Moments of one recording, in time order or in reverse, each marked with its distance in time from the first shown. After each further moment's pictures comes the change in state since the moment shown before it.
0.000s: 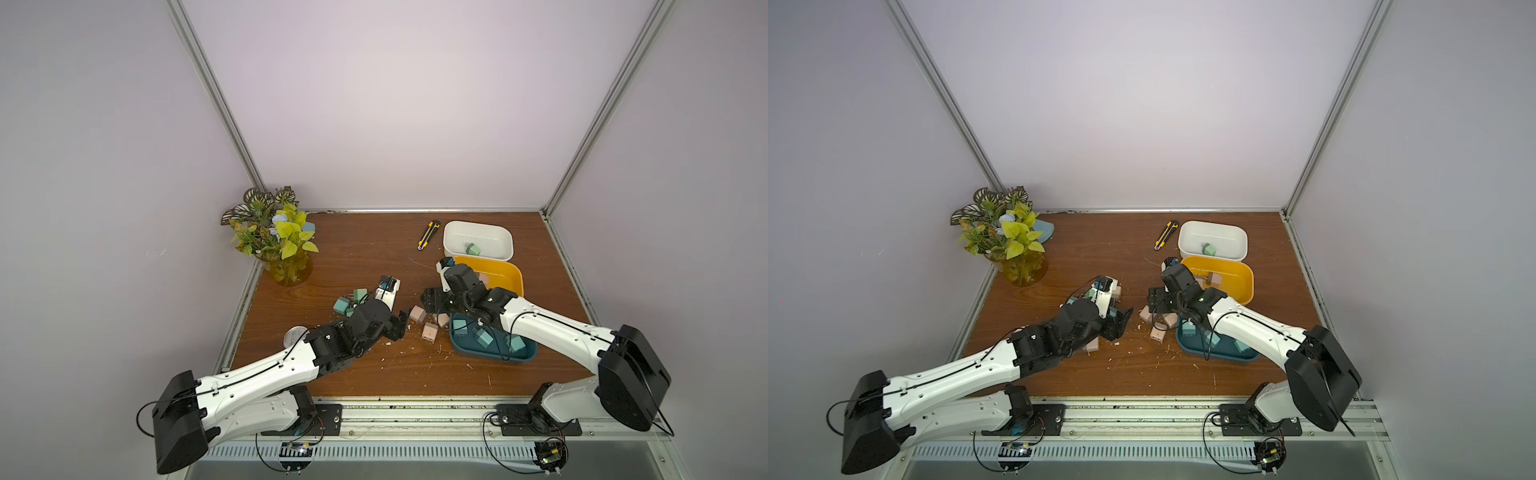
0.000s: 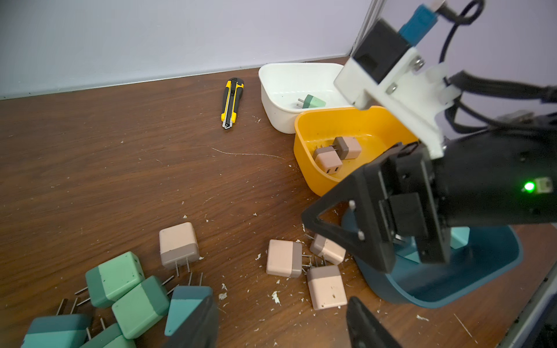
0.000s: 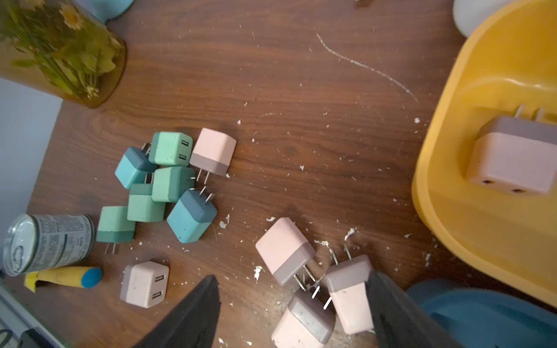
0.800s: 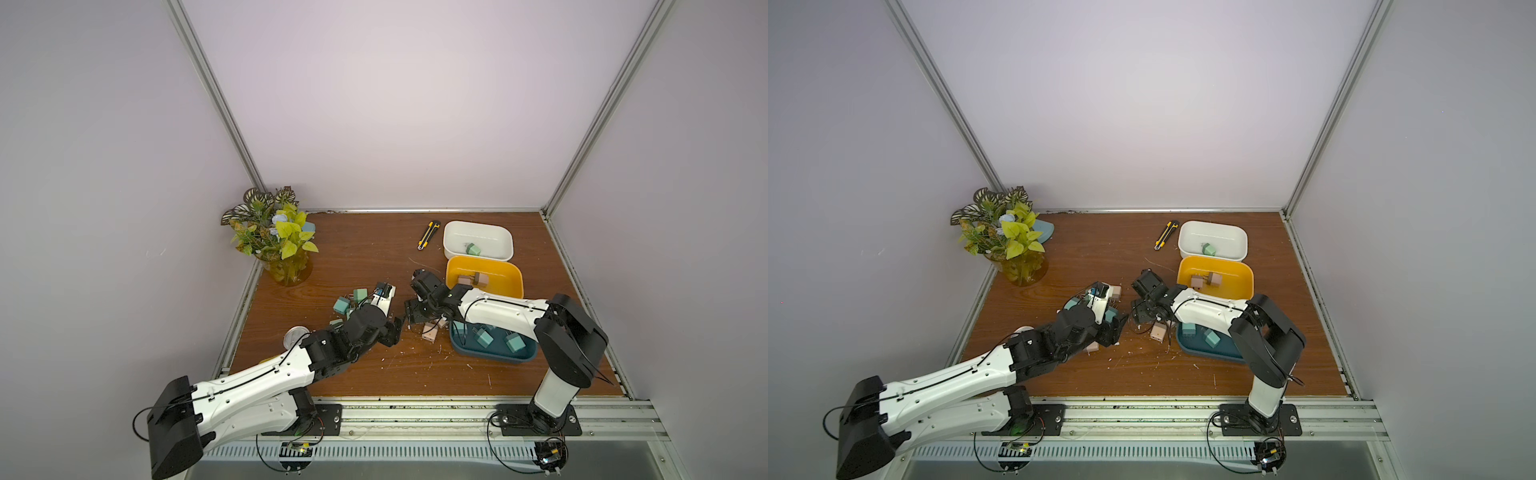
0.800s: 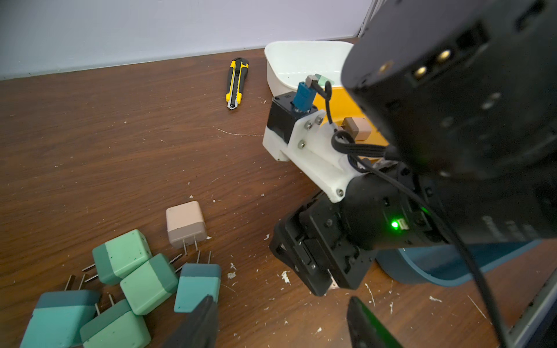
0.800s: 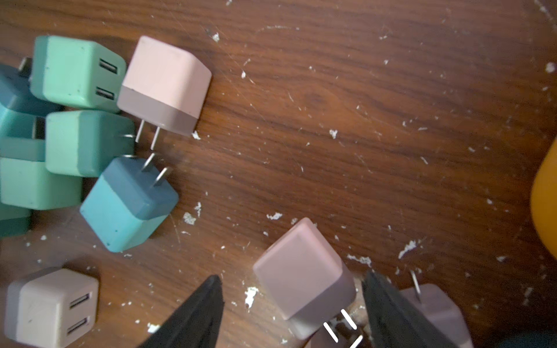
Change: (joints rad) left arm 0.004 -0.052 -0.072 -0.013 0.008 -0.013; right arm 0.100 0.313 0.171 -0.085 0.061 -0.015
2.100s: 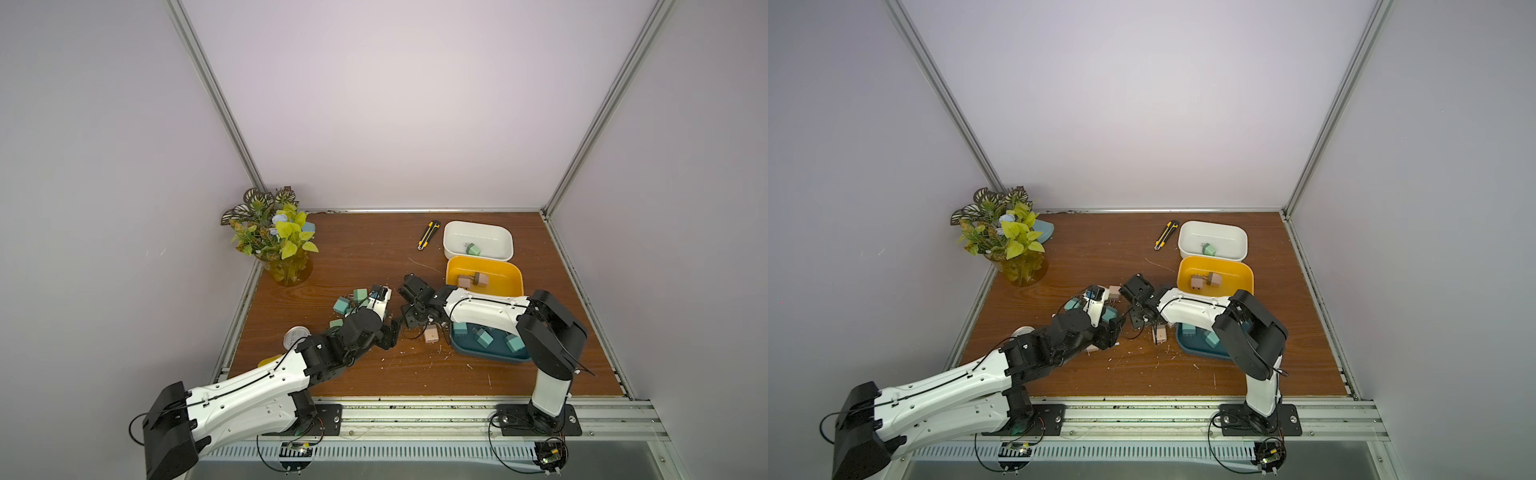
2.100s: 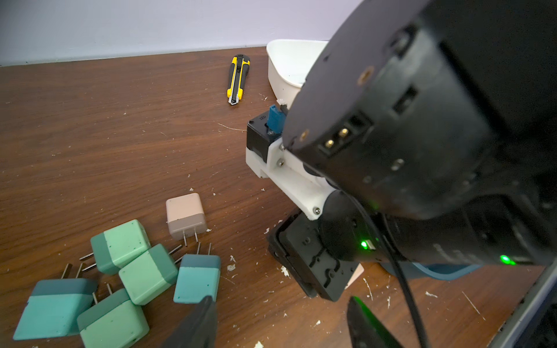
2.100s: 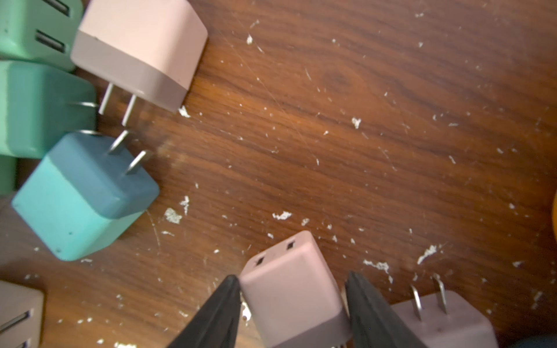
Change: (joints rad) left arm 0.000 -0.047 -0.041 0.005 0.008 -0.024; right arm 0.056 0.100 0.093 -0.090 0.078 -0.029
